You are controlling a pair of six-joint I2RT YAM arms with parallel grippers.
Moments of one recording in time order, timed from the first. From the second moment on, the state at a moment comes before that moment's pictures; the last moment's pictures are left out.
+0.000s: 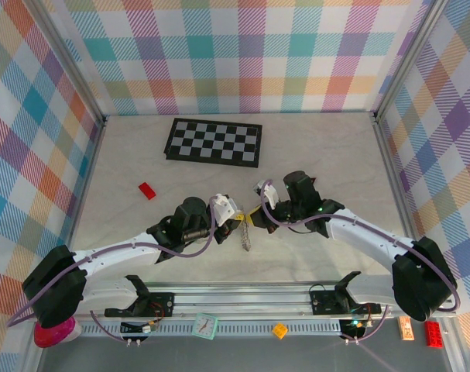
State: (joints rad) left arm -0.85 1.17 0.53 0.26 0.21 0.12; right arm 0.64 1.25 0.72 -0.15 -0.68 0.11
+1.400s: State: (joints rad) left arm -0.85 1.15 0.41 0.48 0.21 0.18; right arm 0.56 1.40 0.69 0.00 -0.87 0.38
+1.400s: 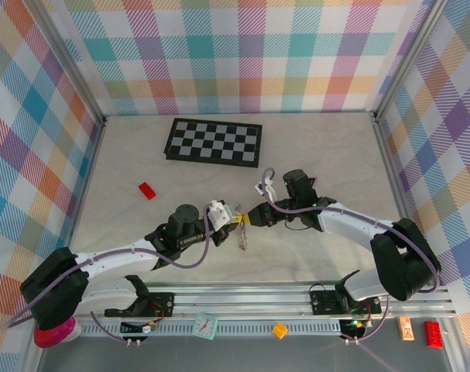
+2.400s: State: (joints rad) left arm -0.78 1.19 0.32 0.74 0.40 0.06; right arm 0.54 1.10 0.60 -0.06 -0.48 0.02
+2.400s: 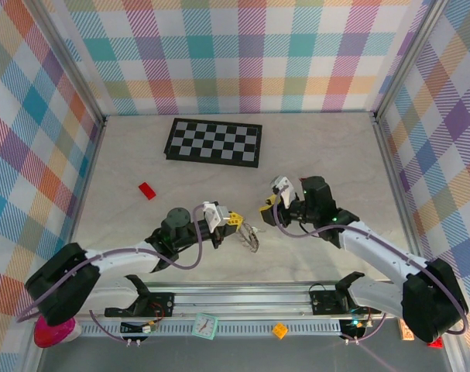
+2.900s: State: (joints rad) left arm -0.78 0.90 0.32 0.38 0.22 0.08; right arm 0.71 1.40 0.87 -0.49 -0.29 0.32
